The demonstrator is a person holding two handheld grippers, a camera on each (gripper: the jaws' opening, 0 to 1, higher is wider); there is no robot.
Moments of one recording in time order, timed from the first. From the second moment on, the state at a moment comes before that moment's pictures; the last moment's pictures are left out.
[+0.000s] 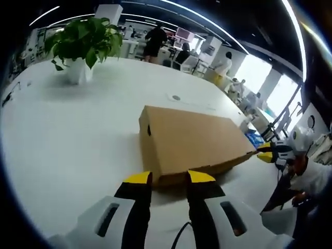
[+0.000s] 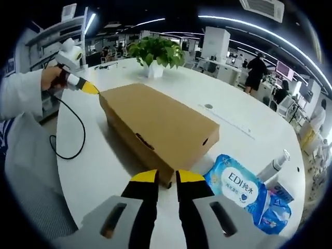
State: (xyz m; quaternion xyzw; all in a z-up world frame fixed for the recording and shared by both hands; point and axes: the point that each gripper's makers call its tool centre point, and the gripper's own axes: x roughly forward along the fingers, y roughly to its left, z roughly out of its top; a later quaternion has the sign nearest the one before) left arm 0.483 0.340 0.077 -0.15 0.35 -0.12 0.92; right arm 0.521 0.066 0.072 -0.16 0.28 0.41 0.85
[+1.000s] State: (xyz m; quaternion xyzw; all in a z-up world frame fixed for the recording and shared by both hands) left arm 0.503 0.336 0.048 -0.19 0.41 -0.14 0.88; right arm 0.539 0.087 0.041 -0.12 0.32 0.41 0.85
